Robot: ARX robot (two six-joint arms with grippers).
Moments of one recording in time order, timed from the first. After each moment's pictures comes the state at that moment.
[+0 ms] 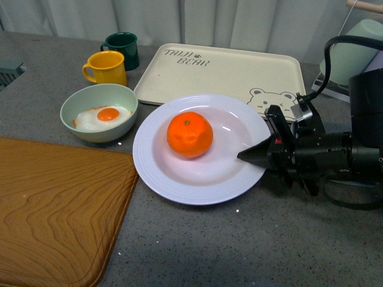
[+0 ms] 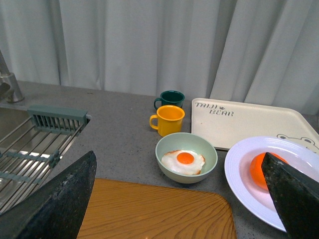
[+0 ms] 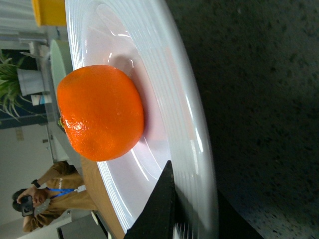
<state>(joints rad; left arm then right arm) 0.00 0.00 0.02 0.00 0.00 0.00 0.18 2.24 0.86 0.67 -0.72 0.87</state>
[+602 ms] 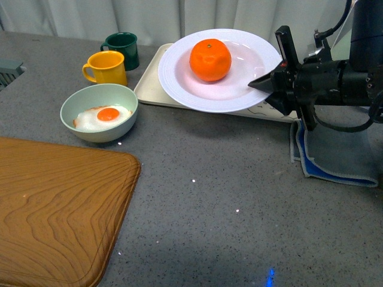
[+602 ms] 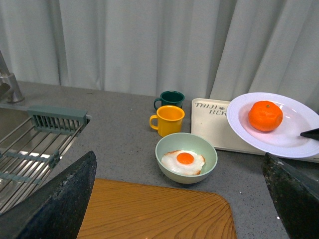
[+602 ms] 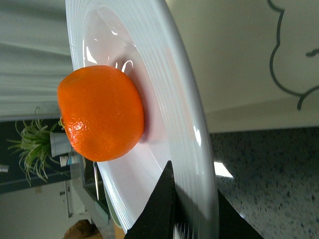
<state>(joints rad) 0.00 0.00 0.02 0.00 0.00 0.00 0.15 2.30 1.20 0.57 -0.58 1.04</state>
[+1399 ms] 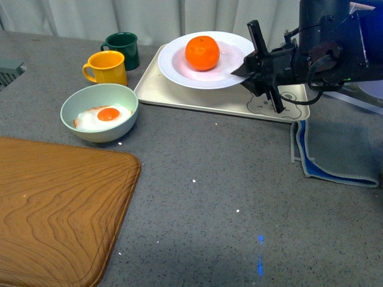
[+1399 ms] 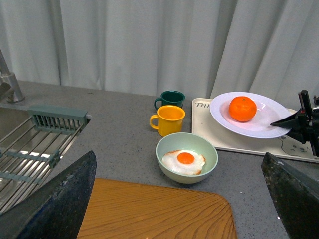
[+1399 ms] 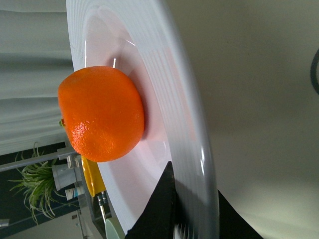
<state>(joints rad) 0.00 0.00 0.02 0.00 0.00 0.00 0.18 2.58 1.70 0.31 -0.50 1.16</state>
